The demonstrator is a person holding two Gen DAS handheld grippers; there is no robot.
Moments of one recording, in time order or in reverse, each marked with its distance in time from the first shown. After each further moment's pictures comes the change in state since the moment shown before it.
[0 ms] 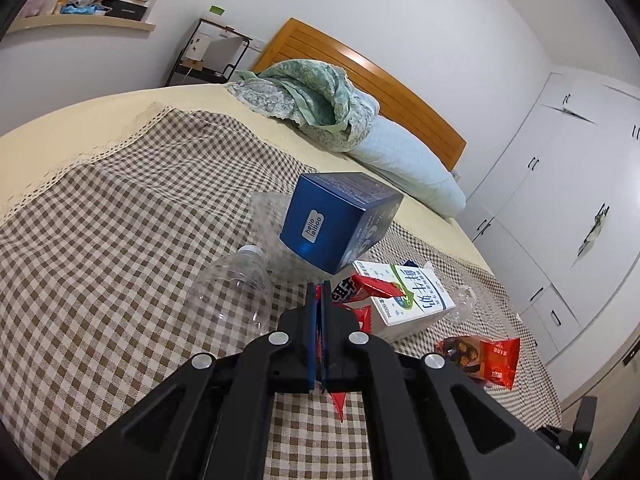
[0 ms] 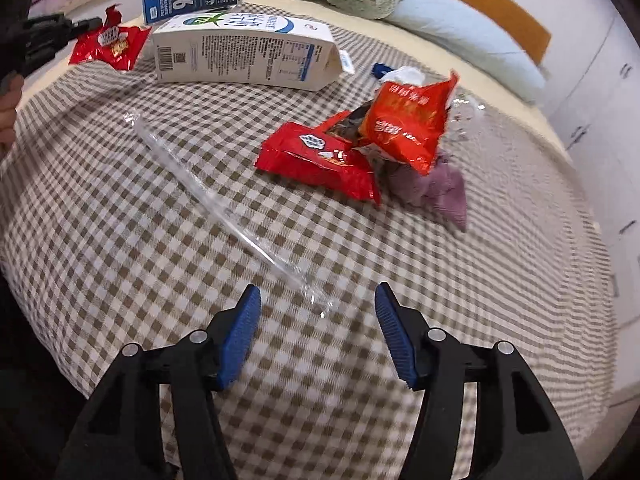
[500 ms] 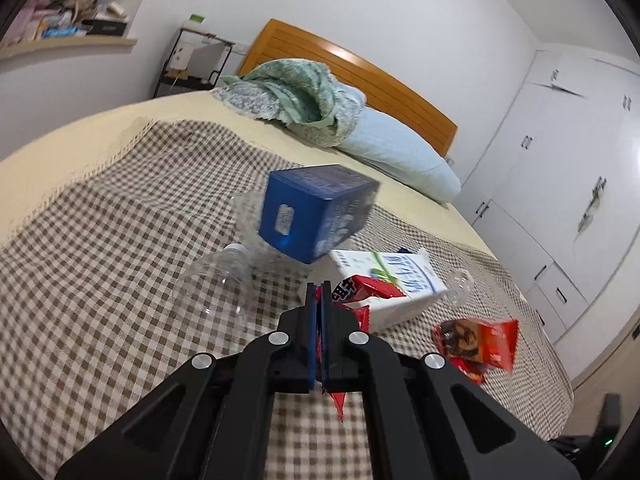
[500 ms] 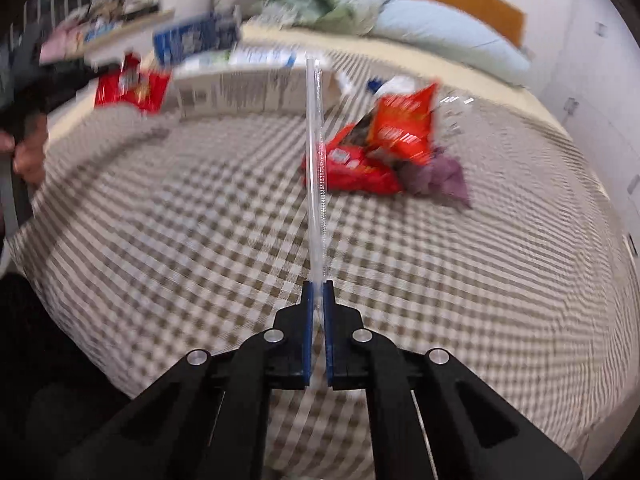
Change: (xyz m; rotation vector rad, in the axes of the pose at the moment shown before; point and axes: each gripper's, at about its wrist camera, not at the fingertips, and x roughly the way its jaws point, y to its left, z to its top) left arm -0.016 -0.027 -0.007 0.087 0.005 -0.002; right arm -0.051 0.014 -0.033 0.173 -0.127 0.036
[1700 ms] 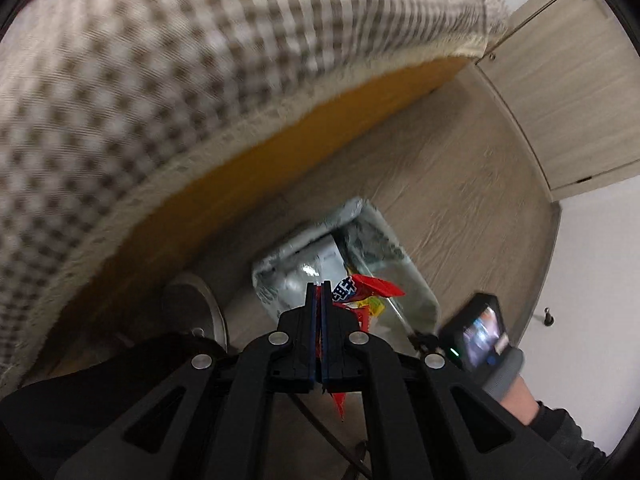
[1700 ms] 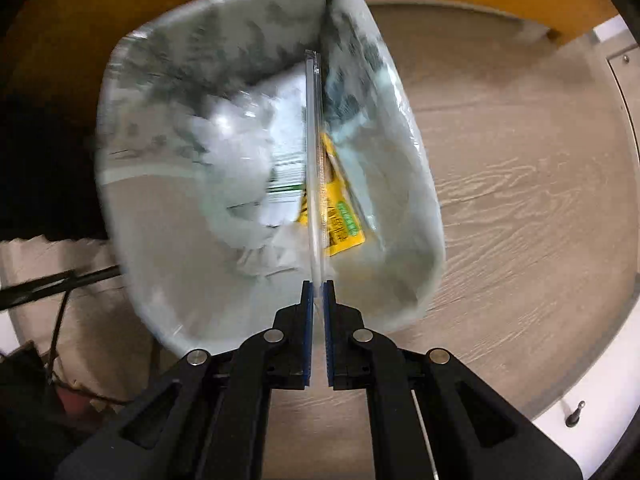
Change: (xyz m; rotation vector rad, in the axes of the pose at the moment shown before) left arm -0.010 -0.292 -0.397 0.625 1.088 -0.189; right arm 0.028 -0.059 -0.480 0.537 0.766 -0.068
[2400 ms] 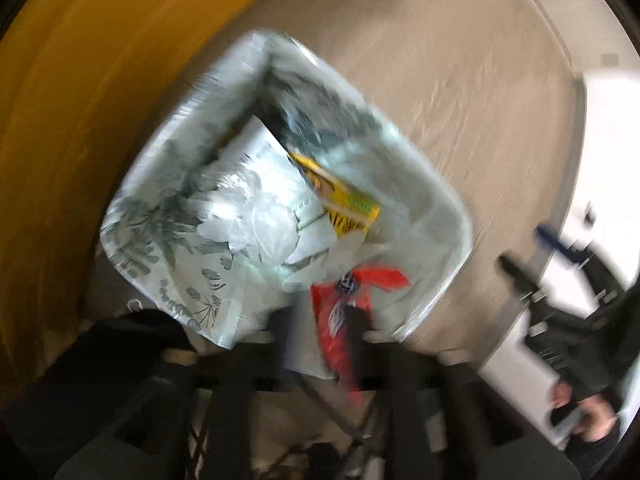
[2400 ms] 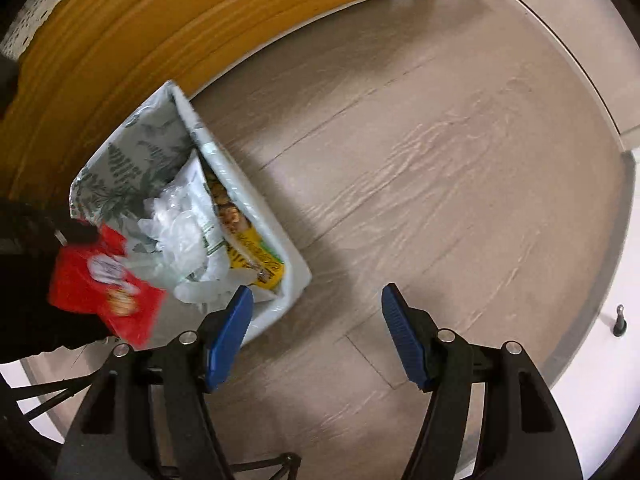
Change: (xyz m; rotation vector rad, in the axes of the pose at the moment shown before) left arm 0.193 -0.094 -0.026 0.241 0.450 0.079; right arm -0.065 -0.105 -0.052 0.405 -0.174 0.026
